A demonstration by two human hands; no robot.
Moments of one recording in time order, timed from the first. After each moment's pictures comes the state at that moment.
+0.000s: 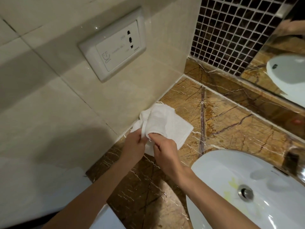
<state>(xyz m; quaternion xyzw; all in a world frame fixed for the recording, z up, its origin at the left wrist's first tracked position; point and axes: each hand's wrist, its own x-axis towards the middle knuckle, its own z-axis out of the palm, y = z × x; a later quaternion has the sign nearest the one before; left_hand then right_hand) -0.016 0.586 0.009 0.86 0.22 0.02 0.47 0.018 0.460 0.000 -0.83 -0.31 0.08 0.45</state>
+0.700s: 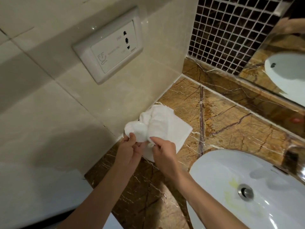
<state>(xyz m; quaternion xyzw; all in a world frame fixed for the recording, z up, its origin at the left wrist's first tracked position) -0.019 0.586 -0.003 0.28 0.32 0.09 0.90 0.010 0.462 -0.007 -0.81 -0.17 0.16 0.54</state>
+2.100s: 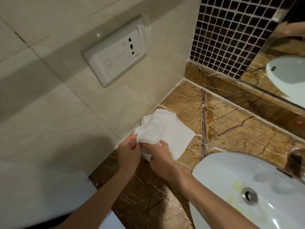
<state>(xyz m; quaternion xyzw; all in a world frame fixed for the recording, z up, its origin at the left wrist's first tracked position) -0.033 0.587 0.002 0.78 0.34 0.13 0.51 0.014 0.470 -0.001 -0.82 -0.36 0.18 0.40</state>
